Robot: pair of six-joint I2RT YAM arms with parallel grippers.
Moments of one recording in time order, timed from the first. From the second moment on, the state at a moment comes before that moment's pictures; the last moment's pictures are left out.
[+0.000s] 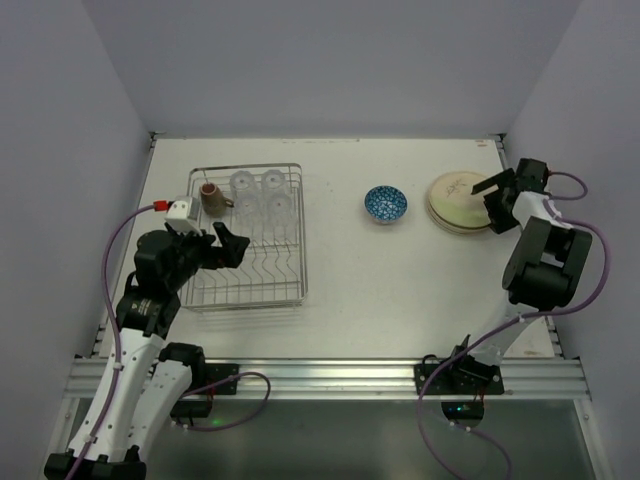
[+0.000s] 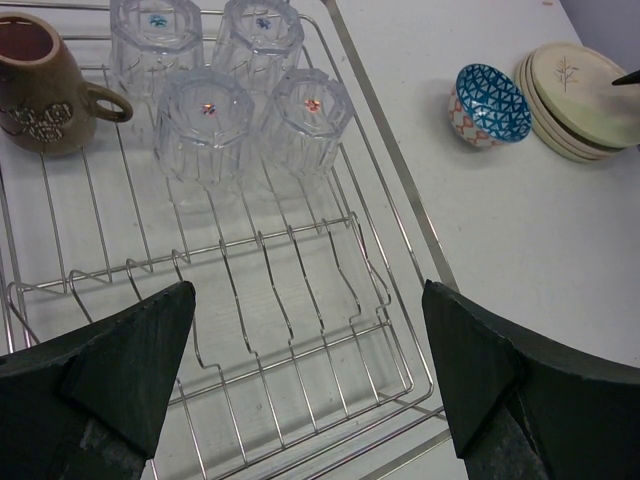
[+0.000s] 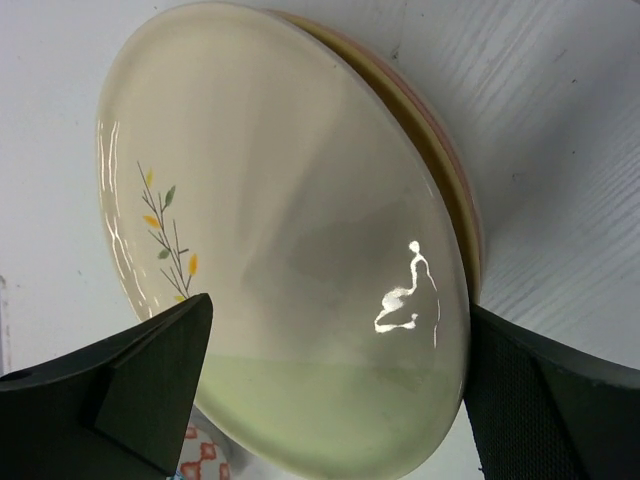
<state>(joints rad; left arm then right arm) -0.14 0.61 0.66 -0.36 0.26 -0.31 -0.37 1.85 1.26 -0.32 -0.07 0.83</state>
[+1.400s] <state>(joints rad) -0.18 0.66 0.72 -0.49 -0.09 -0.34 -0.14 1.40 1.29 -0.50 0.20 0.56</state>
